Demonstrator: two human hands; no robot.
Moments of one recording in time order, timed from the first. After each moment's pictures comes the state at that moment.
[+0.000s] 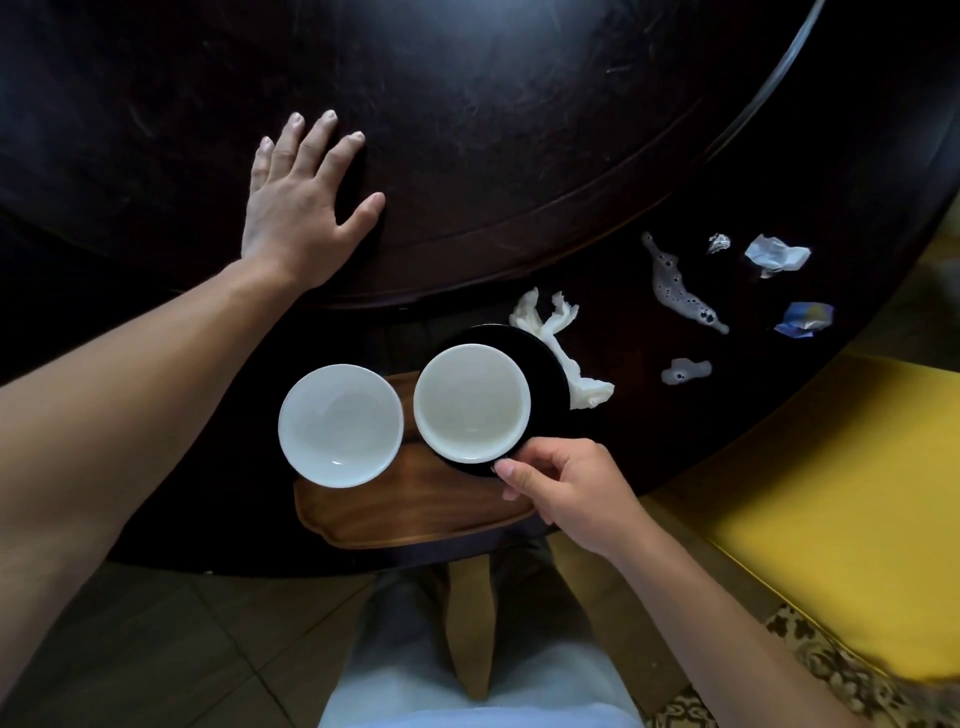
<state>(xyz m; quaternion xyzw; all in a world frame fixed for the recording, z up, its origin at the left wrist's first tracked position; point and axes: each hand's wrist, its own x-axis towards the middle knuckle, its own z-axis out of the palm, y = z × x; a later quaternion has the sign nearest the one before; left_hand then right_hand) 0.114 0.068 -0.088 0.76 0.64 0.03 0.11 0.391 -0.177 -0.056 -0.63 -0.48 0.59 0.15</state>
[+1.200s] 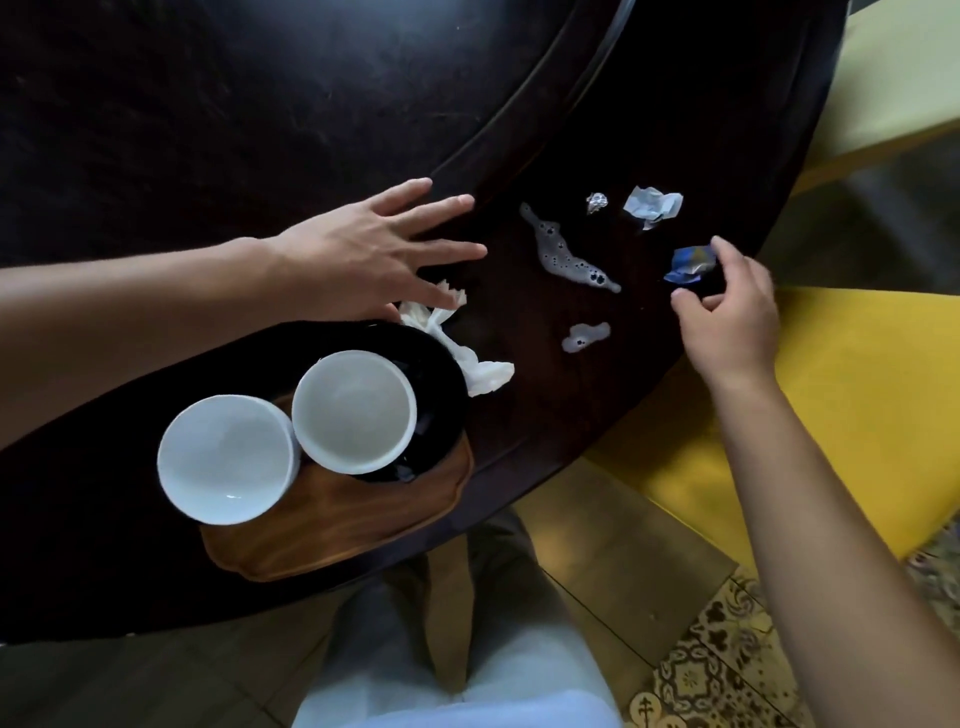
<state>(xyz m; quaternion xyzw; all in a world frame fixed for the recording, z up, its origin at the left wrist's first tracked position) 0.265 0.056 -0.057 0.99 0.04 -0.11 -0.03 0.607 -0.126 -0.092 -0.88 -0.37 0.20 0.23</state>
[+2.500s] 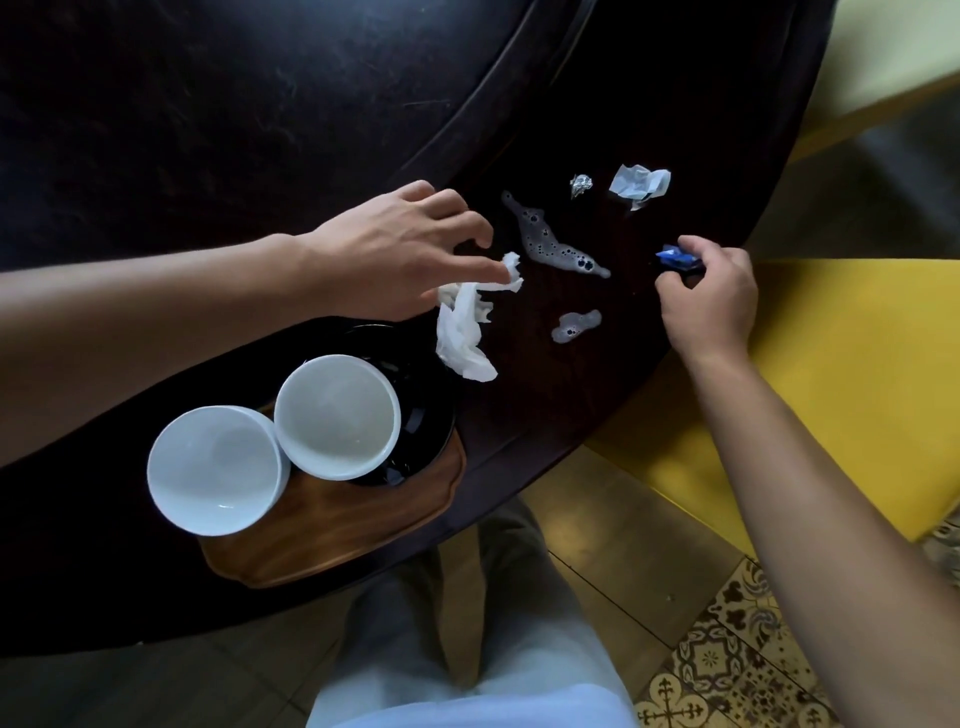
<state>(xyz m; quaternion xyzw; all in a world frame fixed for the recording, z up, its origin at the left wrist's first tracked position) 0.313 0.046 -0.057 1.00 0.07 -0.05 0.04 0.607 -0.118 -0.115 -0.89 -0.35 0.19 0.23</state>
